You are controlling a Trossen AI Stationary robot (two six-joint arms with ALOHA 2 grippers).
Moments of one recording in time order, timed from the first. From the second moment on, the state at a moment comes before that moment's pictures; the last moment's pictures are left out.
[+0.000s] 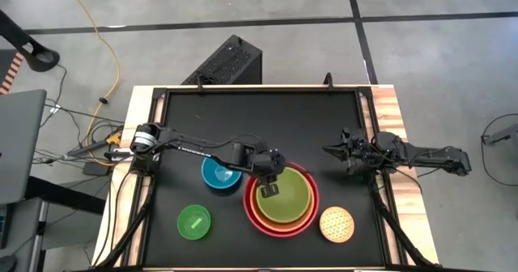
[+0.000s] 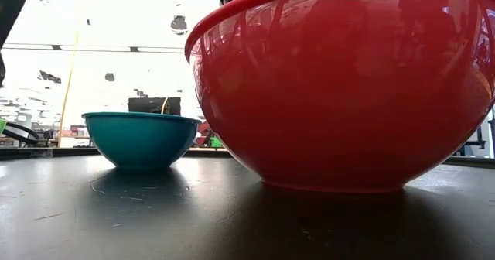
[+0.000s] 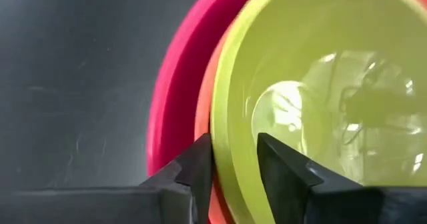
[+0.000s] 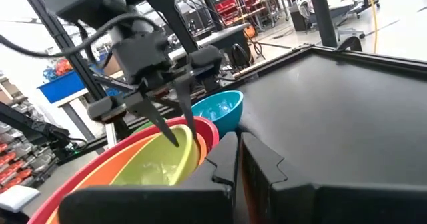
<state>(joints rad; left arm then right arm) -0.13 1.98 1.64 -0.59 -0.17 -0.30 -0.09 0.03 0.01 0.01 0.00 0.41</state>
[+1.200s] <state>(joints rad) 0.34 1.46 1.22 -1.15 -0.01 -0.17 -0.09 0.03 0.01 0.01 0.00 0.41</state>
